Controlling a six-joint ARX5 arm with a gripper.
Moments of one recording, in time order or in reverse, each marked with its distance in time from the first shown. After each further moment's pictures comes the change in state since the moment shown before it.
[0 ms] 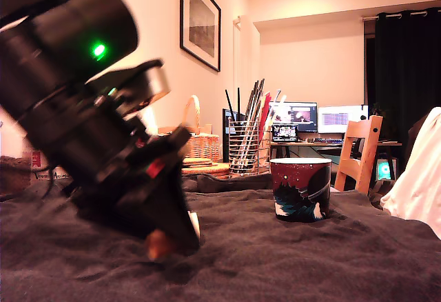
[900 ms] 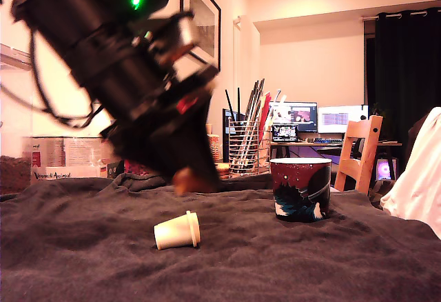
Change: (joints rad) arm 0.001 0.000 0.233 -0.219 0.000 0.106
